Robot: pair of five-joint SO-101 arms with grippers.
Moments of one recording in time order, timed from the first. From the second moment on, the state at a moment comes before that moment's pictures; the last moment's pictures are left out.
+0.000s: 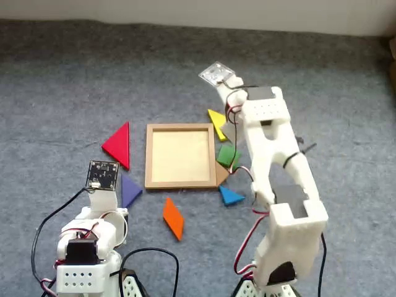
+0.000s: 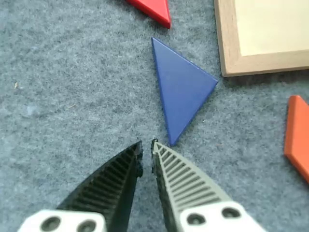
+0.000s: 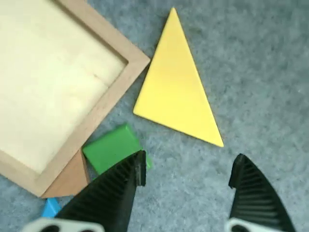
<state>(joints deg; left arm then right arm) -7.0 -102.1 96.0 76.1 1.6 -15.3 21.2 -9.1 69.7 36.5</state>
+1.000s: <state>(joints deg) -7.0 -102.1 96.0 76.1 1.6 -19.7 39.6 -26.6 69.7 34.0</state>
